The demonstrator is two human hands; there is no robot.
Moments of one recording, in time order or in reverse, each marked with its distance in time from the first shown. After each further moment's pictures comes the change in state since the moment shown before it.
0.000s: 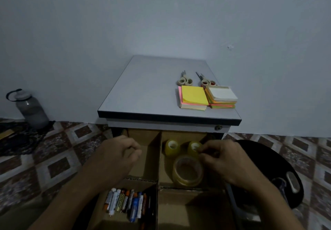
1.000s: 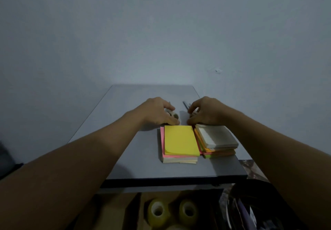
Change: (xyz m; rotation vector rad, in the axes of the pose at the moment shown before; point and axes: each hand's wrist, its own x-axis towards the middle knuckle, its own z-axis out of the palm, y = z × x) left_hand 0.320 0.066 0.041 0.072 -0.292 0.063; right_hand 0.253 0.036 -0.113 -0.269 0.019 0.075
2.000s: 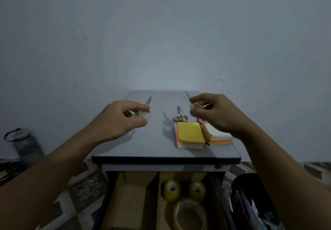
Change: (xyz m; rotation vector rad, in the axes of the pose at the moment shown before) left_hand -0.202 -0.013 -0.076 -0.188 0.344 0.046; right_hand -0.133 -0.070 -0.030 0.481 0.259 -0.189
